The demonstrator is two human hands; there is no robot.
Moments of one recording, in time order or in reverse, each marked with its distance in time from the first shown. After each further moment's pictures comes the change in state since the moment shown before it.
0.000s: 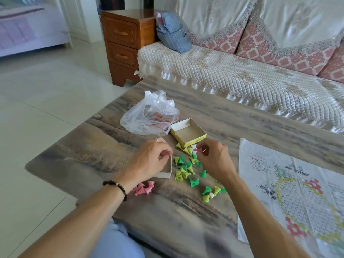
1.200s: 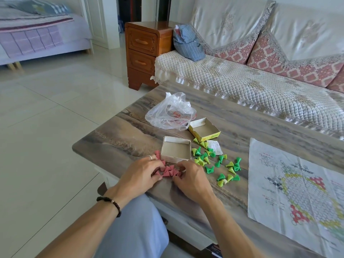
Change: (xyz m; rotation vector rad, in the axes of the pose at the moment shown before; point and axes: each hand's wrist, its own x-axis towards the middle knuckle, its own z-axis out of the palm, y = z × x) left_hand -0.117 -0.020 -0.033 0.148 -0.032 -0.096; right_hand -0.097 -0.075 0.065 -0.042 -0.191 -0.107
